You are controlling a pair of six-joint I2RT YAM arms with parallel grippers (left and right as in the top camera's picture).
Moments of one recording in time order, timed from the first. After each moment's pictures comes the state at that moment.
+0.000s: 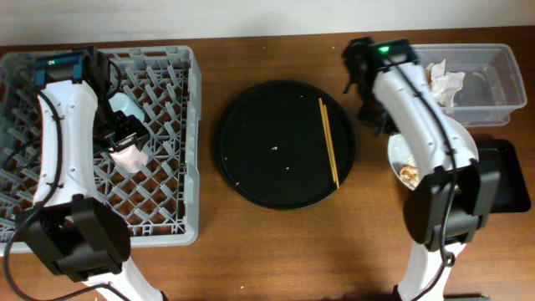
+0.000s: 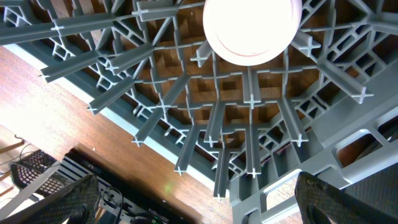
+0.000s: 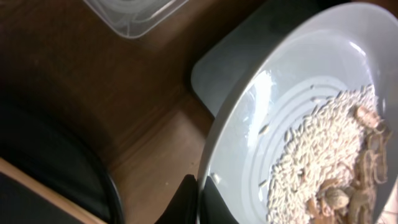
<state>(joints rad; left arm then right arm) 0.15 1.94 1.93 -1.68 -0.15 -0.51 0.16 2.04 1.93 -1.56 0.43 0.84</state>
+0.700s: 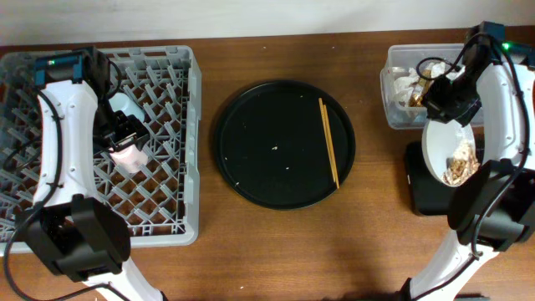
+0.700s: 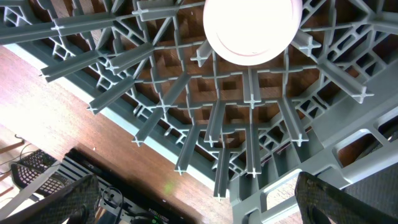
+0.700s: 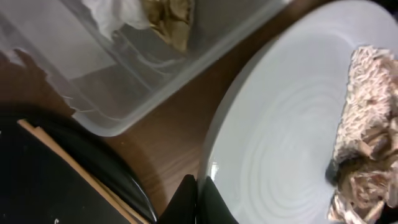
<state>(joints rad) 0.15 1.94 1.93 -1.68 -0.15 -0.51 -0.27 2.04 1.93 -1.32 -0.11 0.45</state>
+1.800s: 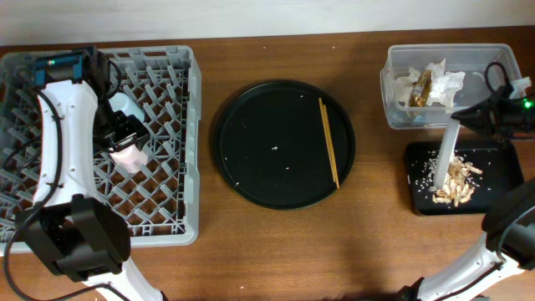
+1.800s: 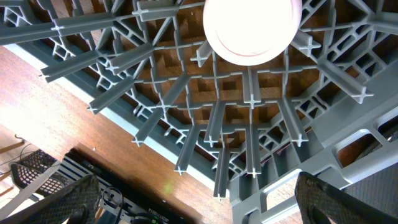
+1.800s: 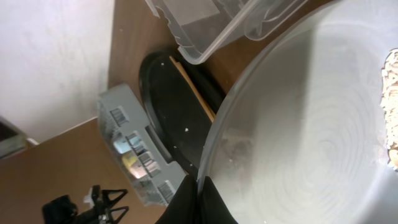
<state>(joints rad) 0.15 1.94 1.93 -1.68 -0.15 -0.51 -0.65 2.04 1.93 -1.54 -0.85 0.11</state>
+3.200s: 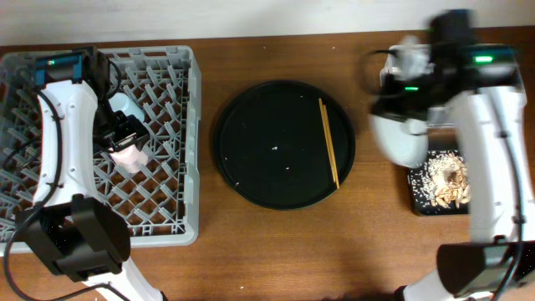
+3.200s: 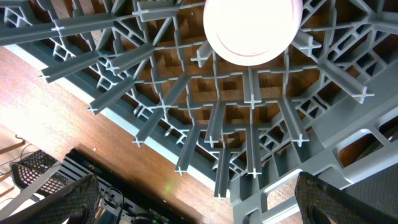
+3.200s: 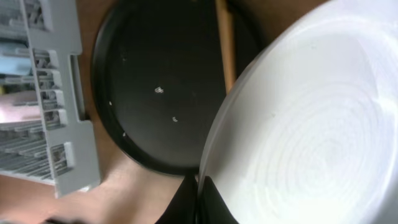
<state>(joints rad) 0.15 1.94 1.93 -1.68 -0.15 -0.50 -0.05 1.73 1.93 -1.47 -0.39 0.17</state>
